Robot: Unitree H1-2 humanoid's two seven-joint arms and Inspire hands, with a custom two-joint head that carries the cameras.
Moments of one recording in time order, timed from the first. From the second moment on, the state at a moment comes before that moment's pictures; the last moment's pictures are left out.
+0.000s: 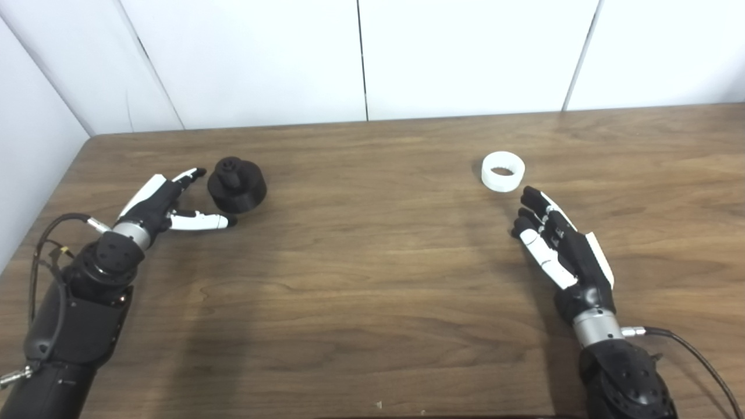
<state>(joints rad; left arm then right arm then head) -0.39 0.59 -0.10 0.21 0.33 0.40 -0.31 0.03 -0.06 -0.02 -0.22 0.01 0.16 0.01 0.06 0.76</state>
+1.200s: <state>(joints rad) -0.44 0.63 -0.22 0.19 0.56 0.34 -0.32 0.04 -0.06 -0.04 -0.18 0.03 0.07 0.05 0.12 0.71</state>
